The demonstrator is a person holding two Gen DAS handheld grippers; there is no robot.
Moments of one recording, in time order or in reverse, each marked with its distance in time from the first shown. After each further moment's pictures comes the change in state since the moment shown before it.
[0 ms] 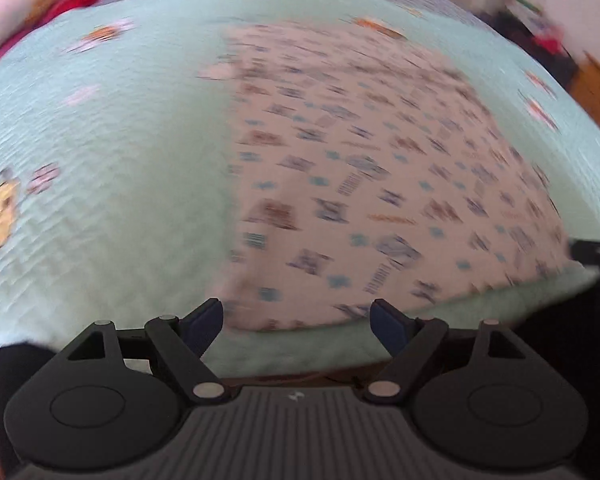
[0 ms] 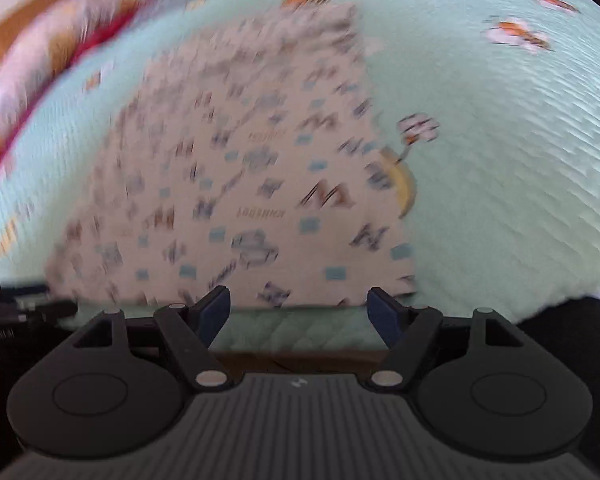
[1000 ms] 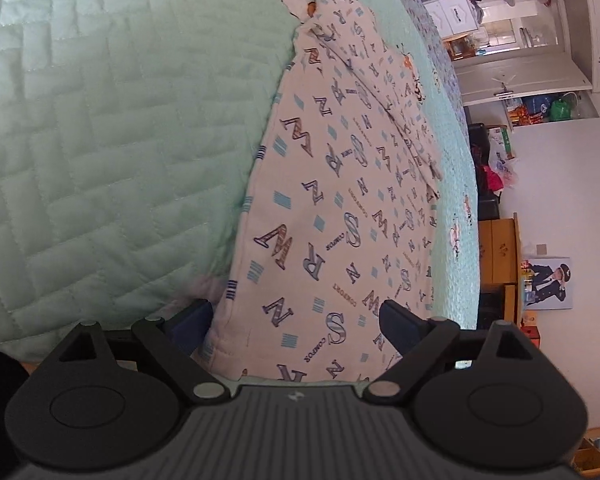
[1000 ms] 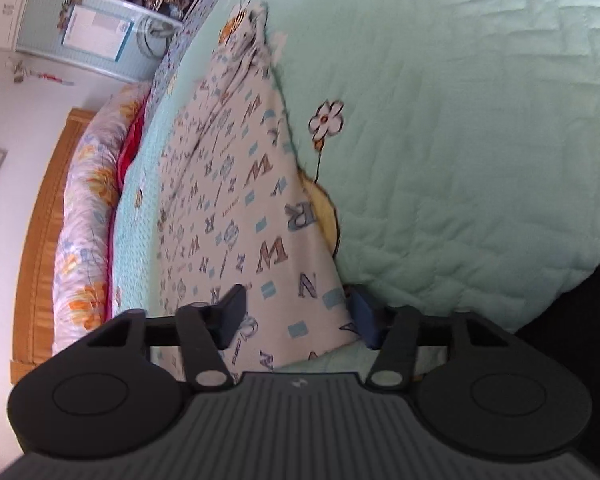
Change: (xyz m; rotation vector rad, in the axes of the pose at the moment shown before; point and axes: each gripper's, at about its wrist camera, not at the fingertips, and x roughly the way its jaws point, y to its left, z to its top) left arm 0.063 0.068 0.028 -0.574 0.220 -0.577; right arm 0.042 -0.107 0.021 0.441 0.139 0.388
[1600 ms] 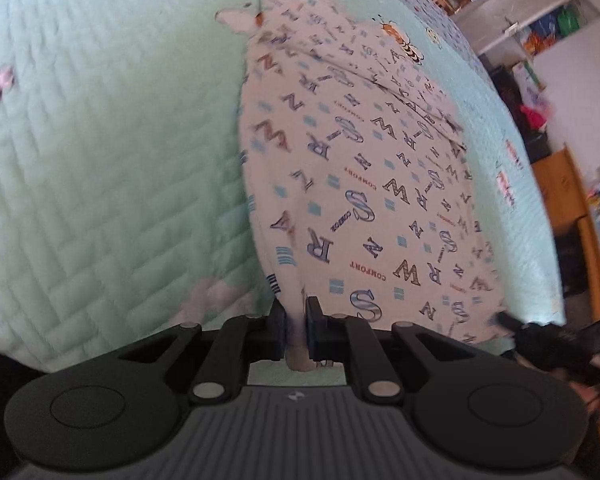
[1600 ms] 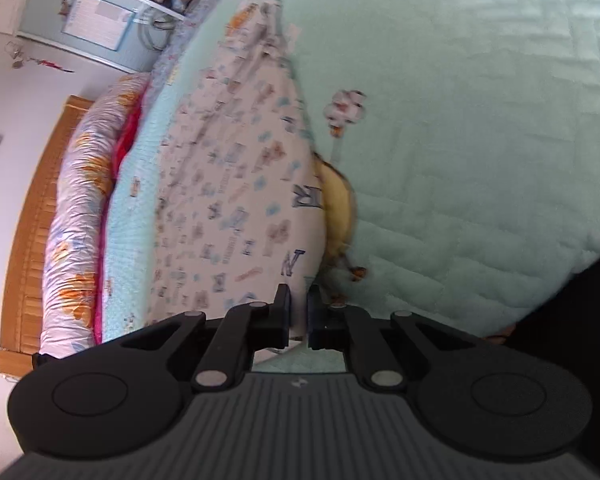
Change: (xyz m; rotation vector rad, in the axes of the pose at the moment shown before) left arm -0.010 -0.057 -0.018 0.337 -0.047 0.311; right arm -0.011 0.021 -0.009 -0.055 -0.034 -0.002
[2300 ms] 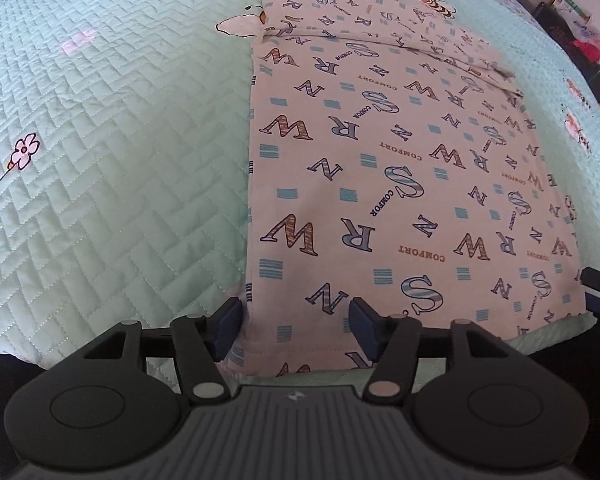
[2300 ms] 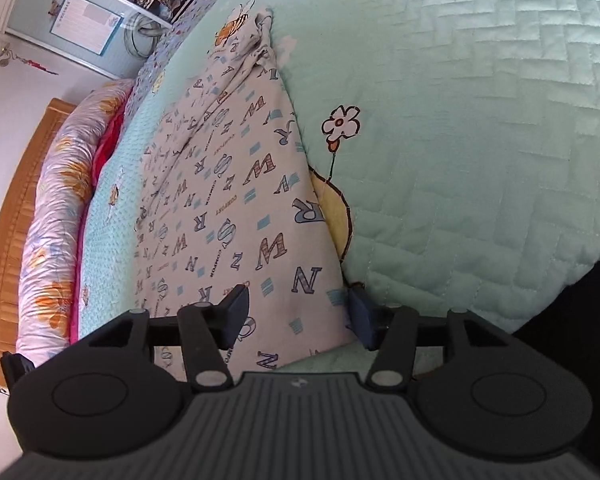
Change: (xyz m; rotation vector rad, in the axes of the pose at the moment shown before) left arm 0.027 -0.034 -0.008 0.157 0.034 0.302; right arm 0.010 0.006 -0.001 -0.012 -0.031 -0.111
